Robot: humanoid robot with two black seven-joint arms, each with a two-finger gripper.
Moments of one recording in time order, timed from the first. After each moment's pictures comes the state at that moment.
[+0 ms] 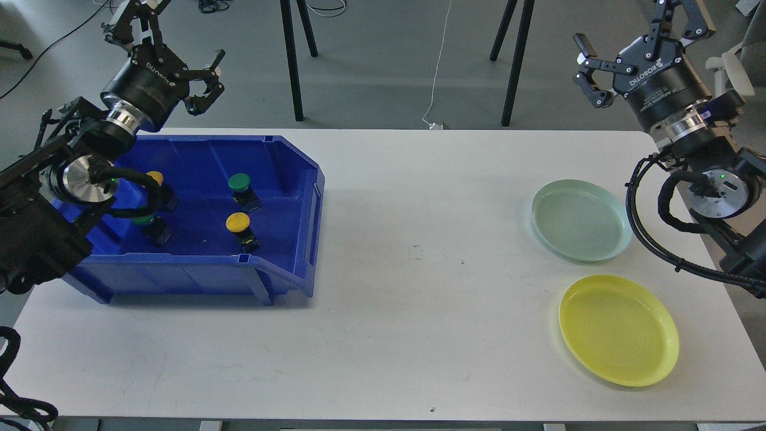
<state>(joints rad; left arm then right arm) -0.91 0.47 -0.51 -0.70 -0.19 -0.49 -0.31 0.84 -0.53 0.65 0.87 -0.02 0.49 0.46</state>
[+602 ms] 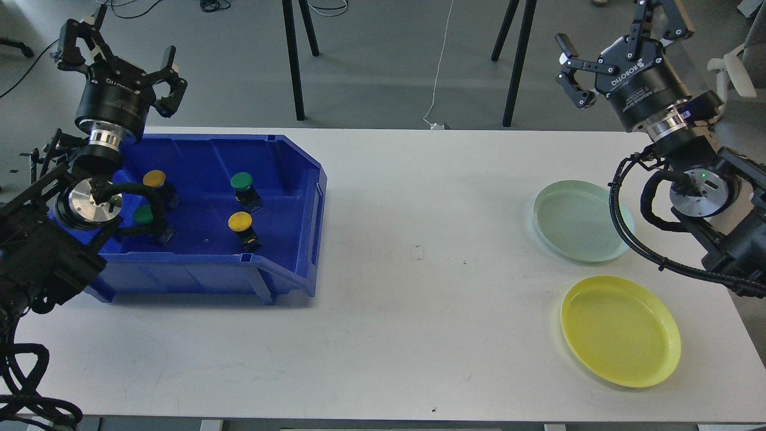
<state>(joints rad) -0.82 0.41 -0.66 -0.64 -0.23 -0.49 -0.49 0.85 -0.48 0.65 0.87 -0.02 0.49 0.46</state>
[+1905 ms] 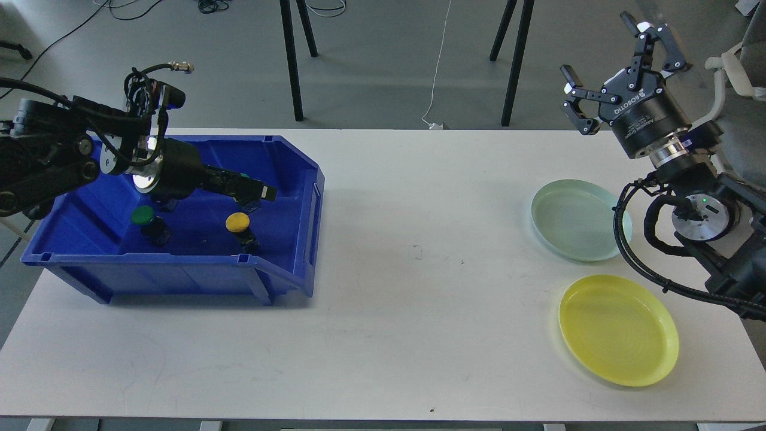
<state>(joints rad) -1.40 0.62 0.44 -0.93 1.14 -0.49 -0.49 0.77 -0.49 0.66 0.87 -0.02 0.49 0.47</state>
